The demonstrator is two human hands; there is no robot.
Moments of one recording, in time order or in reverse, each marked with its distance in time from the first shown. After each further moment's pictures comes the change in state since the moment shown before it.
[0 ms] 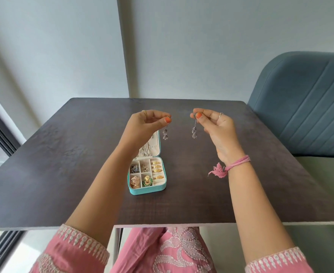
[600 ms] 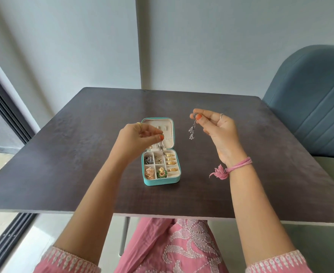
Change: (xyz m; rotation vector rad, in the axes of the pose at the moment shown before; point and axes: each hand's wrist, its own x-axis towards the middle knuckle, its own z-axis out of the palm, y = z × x) left_hand -0.037 -0.032 -0.048 0.357 0.060 -0.107; right_hand -0.017 0.010 0.035 0.043 -0.072 0.039
